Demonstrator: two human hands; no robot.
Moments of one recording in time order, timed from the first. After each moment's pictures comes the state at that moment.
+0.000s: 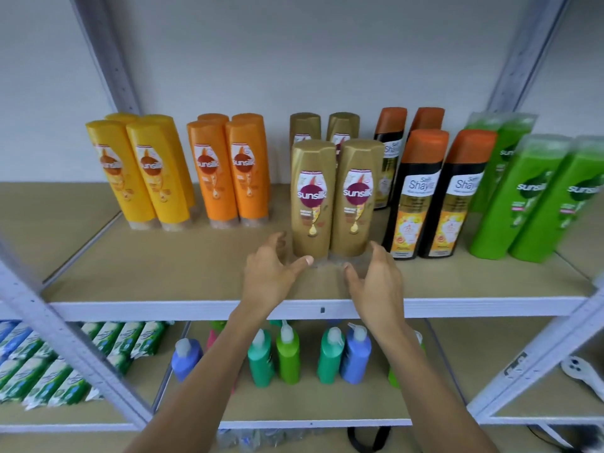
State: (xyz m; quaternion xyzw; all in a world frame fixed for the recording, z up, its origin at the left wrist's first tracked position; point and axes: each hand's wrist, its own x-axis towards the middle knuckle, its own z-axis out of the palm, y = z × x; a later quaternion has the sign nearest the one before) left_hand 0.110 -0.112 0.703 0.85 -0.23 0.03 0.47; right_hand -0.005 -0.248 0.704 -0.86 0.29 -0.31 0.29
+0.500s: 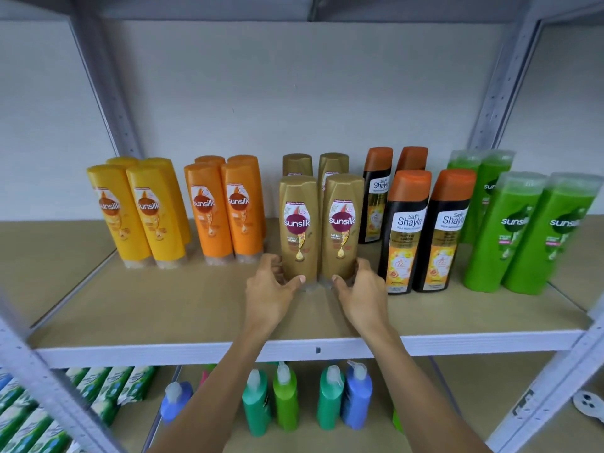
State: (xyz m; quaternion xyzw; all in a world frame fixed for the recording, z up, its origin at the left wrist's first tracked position) left_hand 0.129 -0.135 0.710 0.81 -0.22 0.06 0.53; right_hand 0.040 -0.275 0.712 -0.85 0.31 -0.28 0.33
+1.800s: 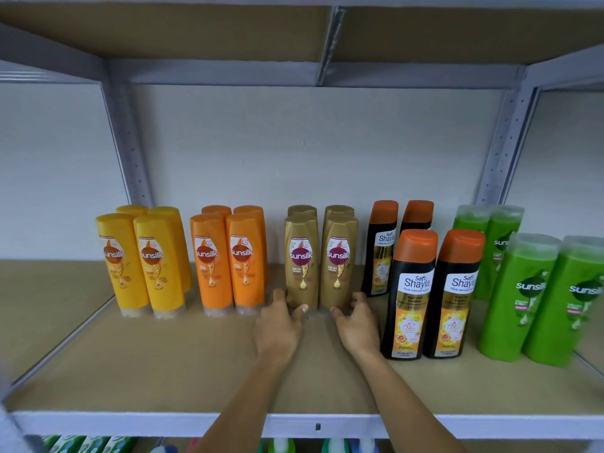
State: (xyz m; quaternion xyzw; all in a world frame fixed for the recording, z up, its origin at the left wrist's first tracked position) left_hand 0.180 -0.185 0.701 0.88 -0.19 0.10 0.42; right_hand 0.111 -0.318 0.705 -0.80 0.31 -0.26 0.45
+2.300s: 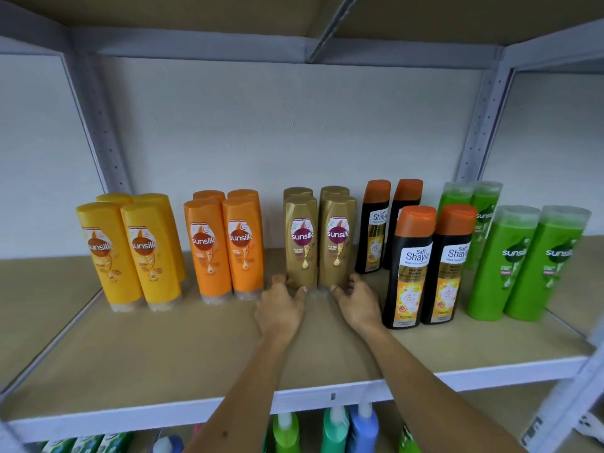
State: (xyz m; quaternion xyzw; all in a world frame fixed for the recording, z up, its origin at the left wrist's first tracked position) left_hand 0.184 -0.176 0.708 0.89 -0.18 0.06 0.41; right_hand 0.110 -0.315 0.703 -0.82 0.33 -0.25 0.40
